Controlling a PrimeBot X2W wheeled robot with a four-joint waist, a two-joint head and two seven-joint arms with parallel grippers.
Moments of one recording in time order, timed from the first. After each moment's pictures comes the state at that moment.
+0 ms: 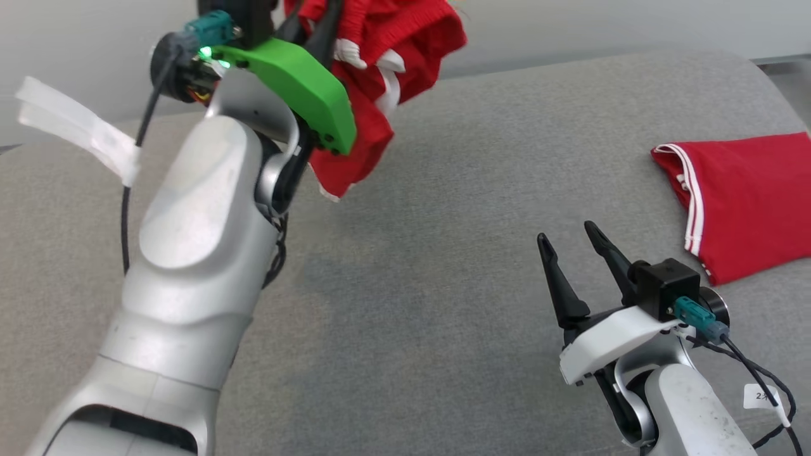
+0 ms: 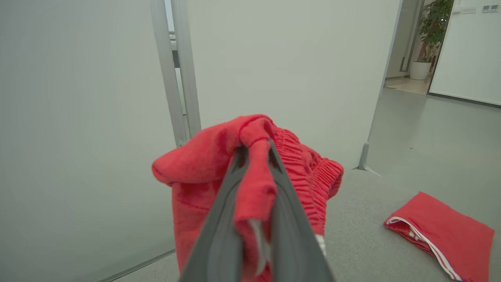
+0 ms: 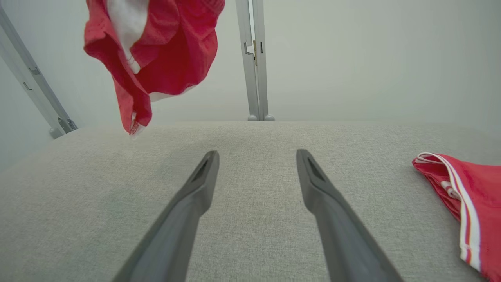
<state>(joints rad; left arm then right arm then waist) -0.97 0.05 -0.41 0.58 -0.45 -0.12 0.04 -0.17 -0.08 0.18 0.13 0.18 0.13 -0.08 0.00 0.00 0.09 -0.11</state>
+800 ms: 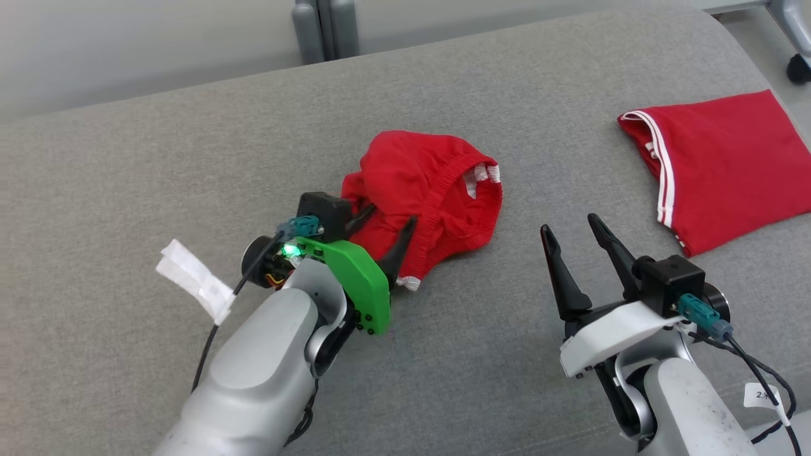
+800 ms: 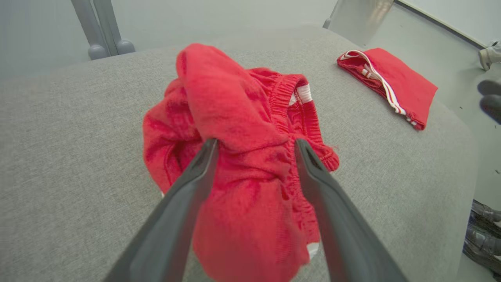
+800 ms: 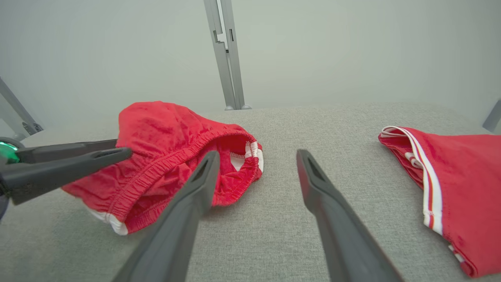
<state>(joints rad) -0.68 0.06 -0.71 0.73 -0.64 -0.13 -0.01 -0.20 -0.07 0.17 0.16 0.18 0.13 -0.12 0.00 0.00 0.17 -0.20</state>
